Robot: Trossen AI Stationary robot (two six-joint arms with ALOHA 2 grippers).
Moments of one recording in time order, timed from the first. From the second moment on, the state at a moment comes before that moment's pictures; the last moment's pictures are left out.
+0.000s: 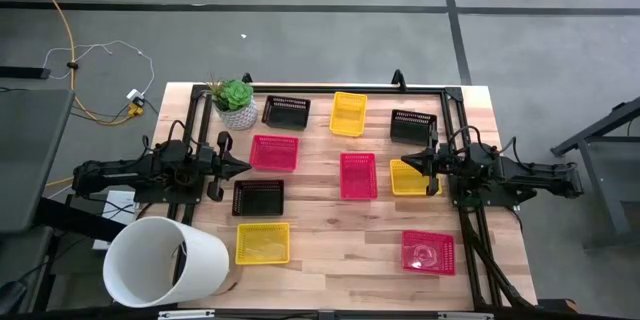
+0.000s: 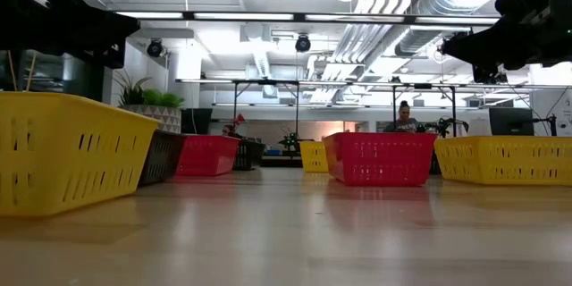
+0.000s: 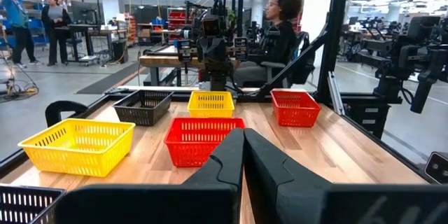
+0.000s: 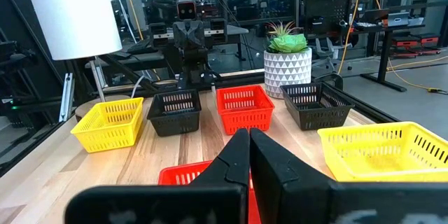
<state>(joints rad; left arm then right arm) 0.20 0.00 0.01 0.04 0.12 -0.03 -0.08 0.01 0.02 0.00 0.05 0.07</state>
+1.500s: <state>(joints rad) 0.20 0.86 0.76 0.13 0.02 -0.26 -0.08 0.03 0.02 0.60 0.26 0.61</state>
